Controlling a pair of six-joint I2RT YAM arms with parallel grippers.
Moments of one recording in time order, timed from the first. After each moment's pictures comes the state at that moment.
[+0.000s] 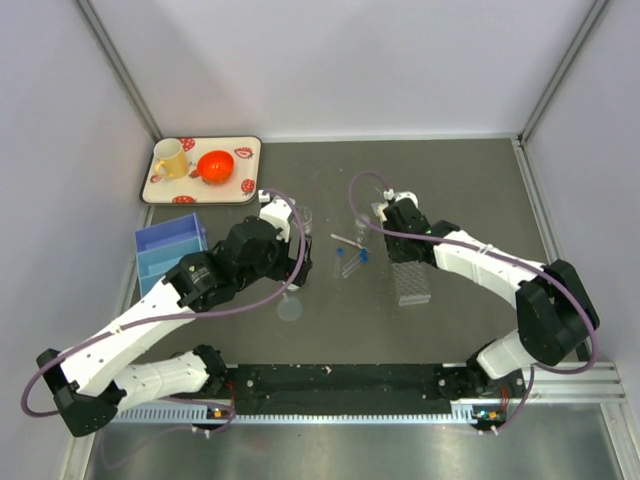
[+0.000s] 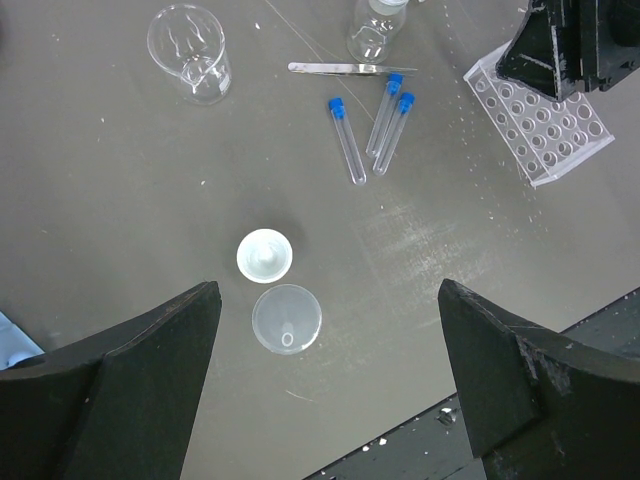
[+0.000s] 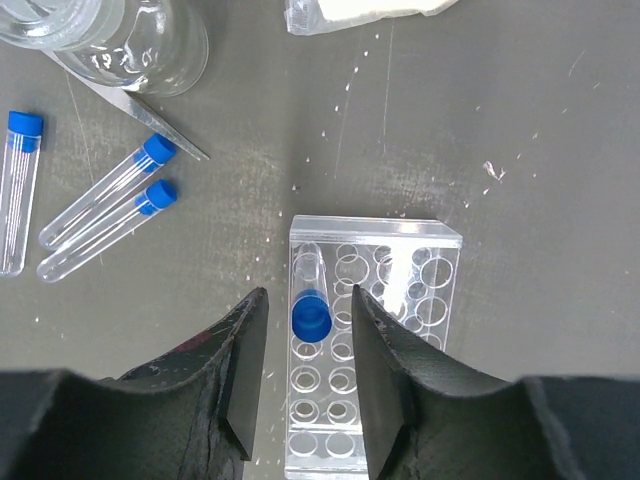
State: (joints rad) left arm -0.86 0.98 1.07 -0.71 -0.25 -0.34; right arm 0.61 1.48 0.96 -0.45 0.27 0.37
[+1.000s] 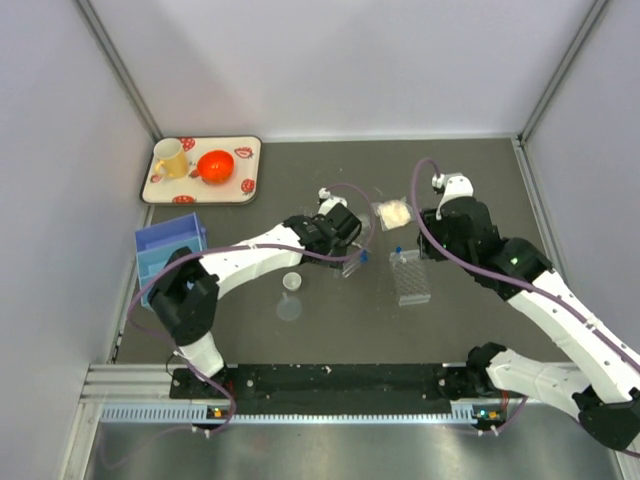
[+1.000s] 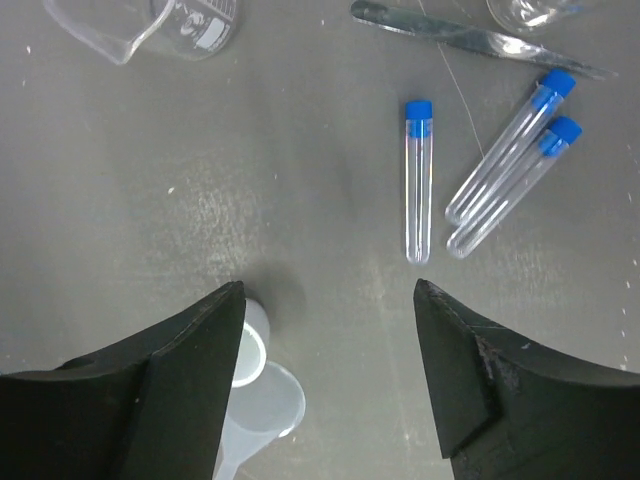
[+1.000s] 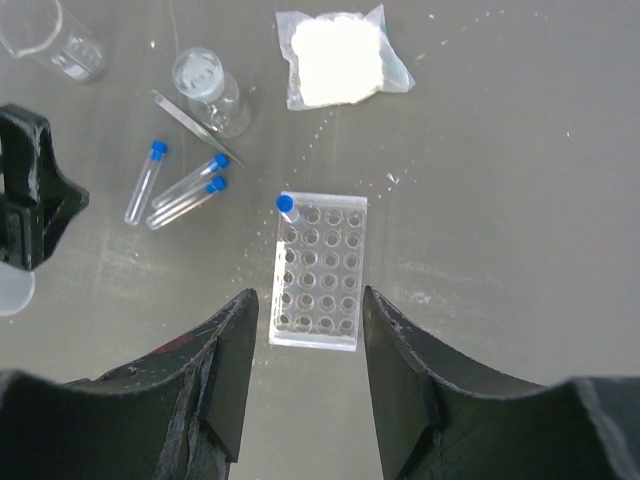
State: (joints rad) left arm -0.86 1.69 1.28 -0.69 -0.42 -0.53; right arm 0.65 0.97 1.10 -0.79 0.34 0.31
